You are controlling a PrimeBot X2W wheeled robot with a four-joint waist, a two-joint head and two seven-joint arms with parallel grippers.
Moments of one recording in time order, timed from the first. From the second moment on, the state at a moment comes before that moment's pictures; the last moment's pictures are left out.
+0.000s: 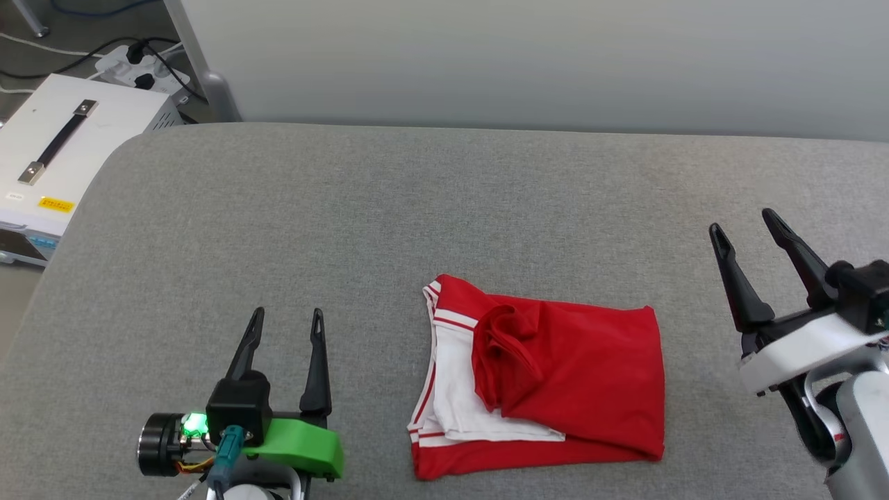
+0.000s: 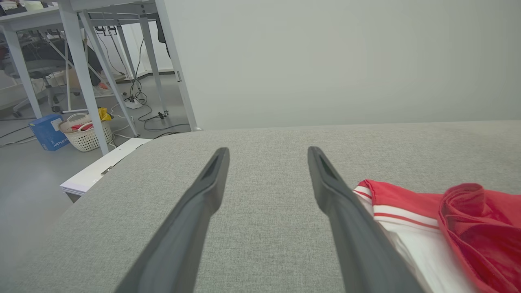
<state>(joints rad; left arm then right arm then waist) -0.02 0.07 -0.10 0.09 -0.03 0.03 -0.26 -0.29 -0.42 0.26 0.22 0.43 0.13 -0.25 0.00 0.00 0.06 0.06</state>
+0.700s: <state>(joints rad) 0.02 0.06 -0.09 0.08 -0.04 0.02 -0.26 0.11 -0.09 -0.04 -0.03 0.19 0.13 -0.26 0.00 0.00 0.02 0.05</state>
